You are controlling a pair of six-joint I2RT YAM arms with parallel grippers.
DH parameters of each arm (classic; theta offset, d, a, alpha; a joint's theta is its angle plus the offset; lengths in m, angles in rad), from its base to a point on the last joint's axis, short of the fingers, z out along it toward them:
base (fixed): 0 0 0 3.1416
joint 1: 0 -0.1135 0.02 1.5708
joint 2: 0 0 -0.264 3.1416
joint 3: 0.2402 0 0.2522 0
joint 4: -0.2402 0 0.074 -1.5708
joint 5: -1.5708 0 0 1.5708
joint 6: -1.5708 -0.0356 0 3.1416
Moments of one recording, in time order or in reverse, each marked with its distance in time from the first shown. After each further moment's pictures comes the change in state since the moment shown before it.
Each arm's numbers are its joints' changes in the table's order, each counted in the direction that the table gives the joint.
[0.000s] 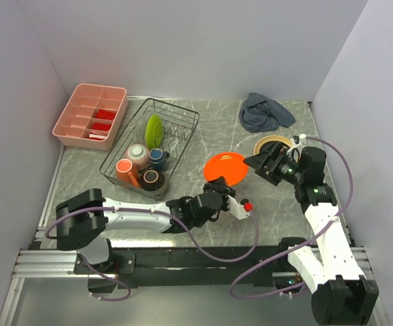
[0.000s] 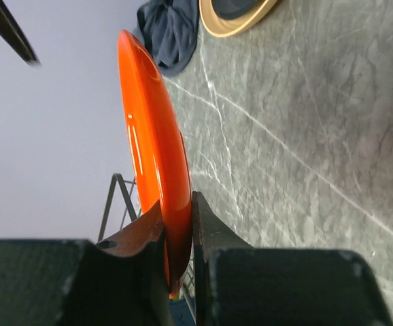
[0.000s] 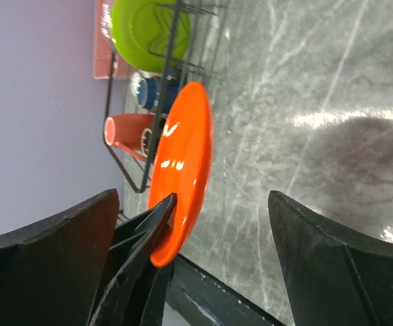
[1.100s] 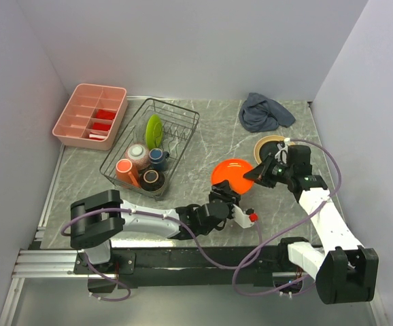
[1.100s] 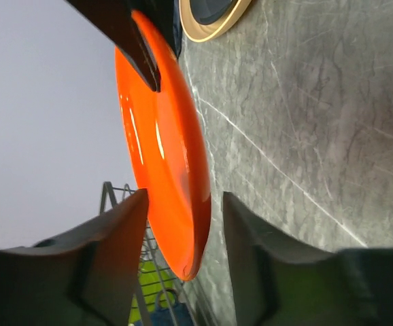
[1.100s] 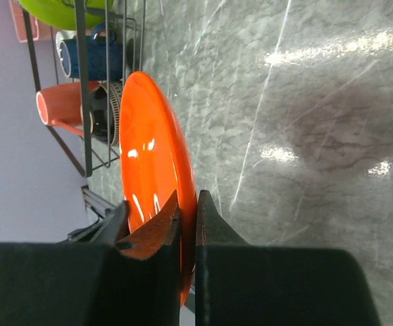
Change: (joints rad) left arm 0.058 0.115 -0.003 0.102 0.053 -0.053; right arm -0.060 0.192 0.013 -0.108 -0.053 0.110
